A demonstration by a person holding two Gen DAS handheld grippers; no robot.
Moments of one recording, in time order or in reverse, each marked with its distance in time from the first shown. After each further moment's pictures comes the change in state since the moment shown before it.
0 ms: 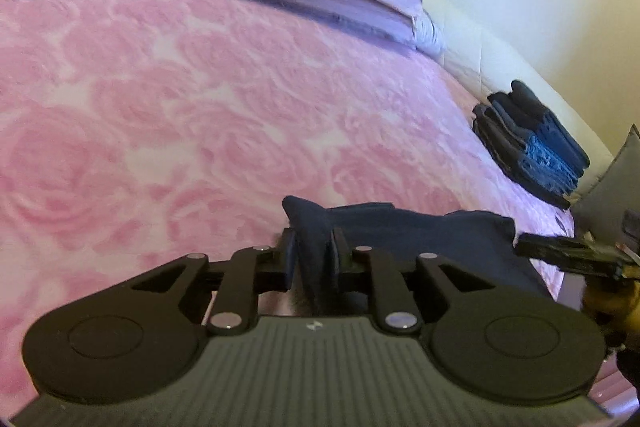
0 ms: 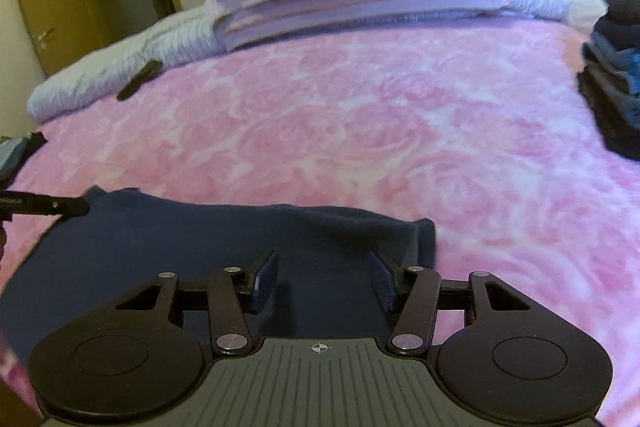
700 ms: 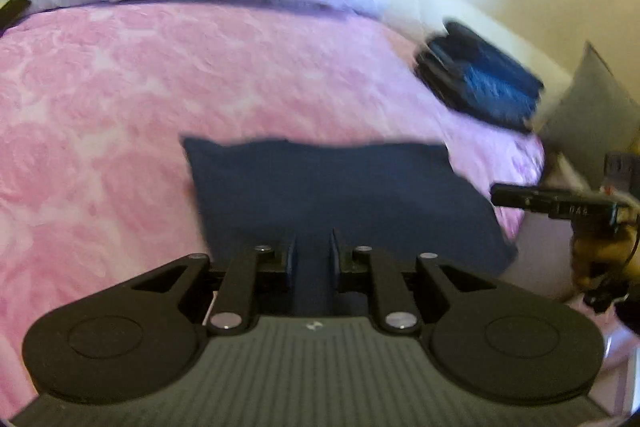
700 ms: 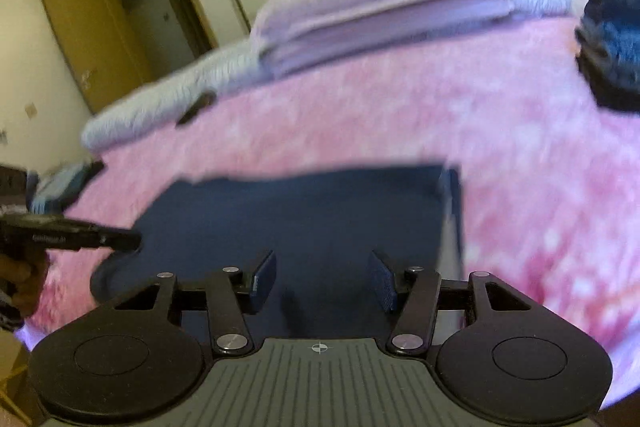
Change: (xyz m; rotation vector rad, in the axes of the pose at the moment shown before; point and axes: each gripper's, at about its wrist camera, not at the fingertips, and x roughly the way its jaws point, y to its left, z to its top) left arm -0.033 -0.065 -0.034 0.171 0.062 -0.038; right arm -0.066 0.006 -0.042 0.078 -0.098 0.125
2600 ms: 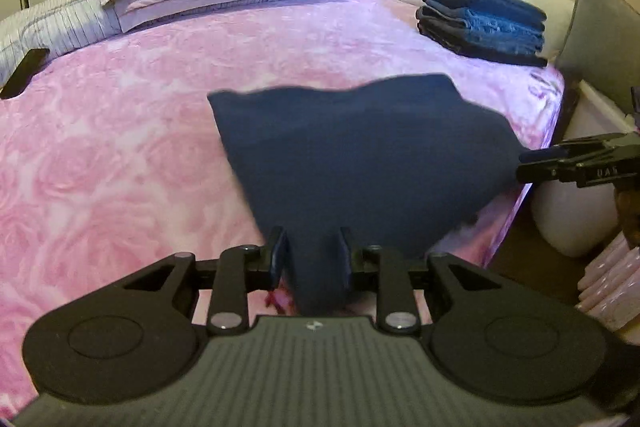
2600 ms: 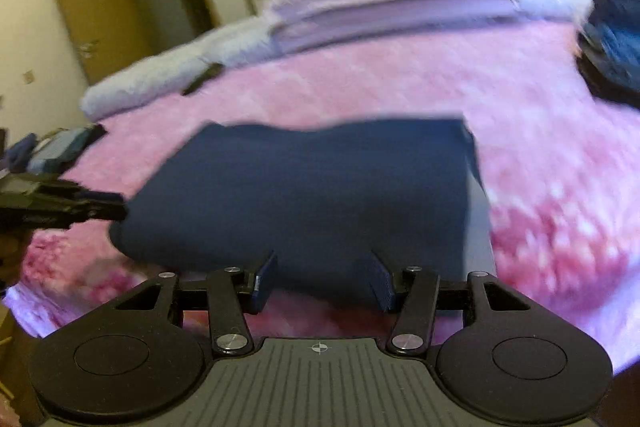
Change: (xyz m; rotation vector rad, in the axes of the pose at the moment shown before) left arm -0.026 -0.036 -0.060 0.244 0.009 0.138; right arm -0.011 0.044 -0.061 -0.049 0.077 -0.047
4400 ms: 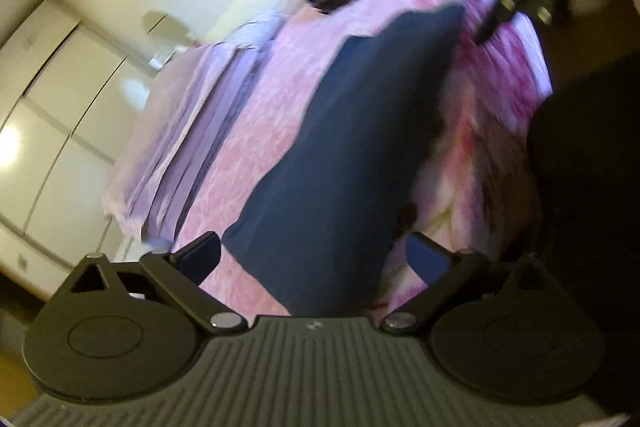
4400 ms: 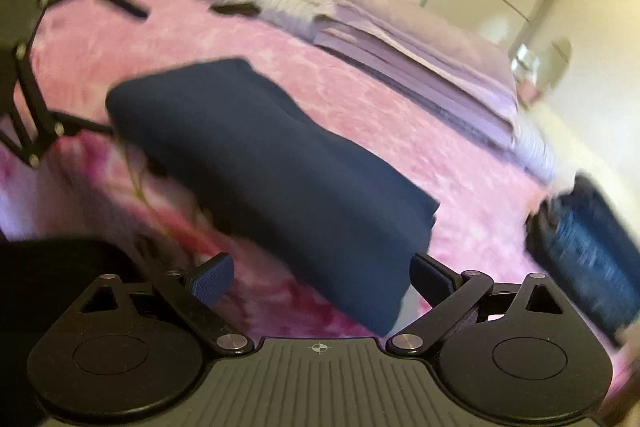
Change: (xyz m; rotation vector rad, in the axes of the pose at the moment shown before) left arm -0.005 -0.122 -0.054 0.956 -0.118 0.327; right arm -0.017 0.087 -0.042 -0.695 -0.002 -0.319
